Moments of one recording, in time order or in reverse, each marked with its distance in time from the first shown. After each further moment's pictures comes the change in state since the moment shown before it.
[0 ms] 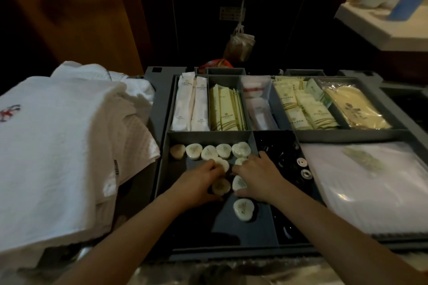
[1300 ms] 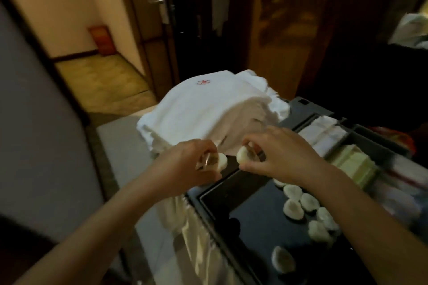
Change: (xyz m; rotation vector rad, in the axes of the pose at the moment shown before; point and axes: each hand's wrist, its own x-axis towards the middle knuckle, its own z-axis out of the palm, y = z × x) left_hand -0.156 0.107 -0.107 -0.107 0.578 -0.954; right_hand 0.032 -0.041 -0.156 0.260 0.441 -0.966
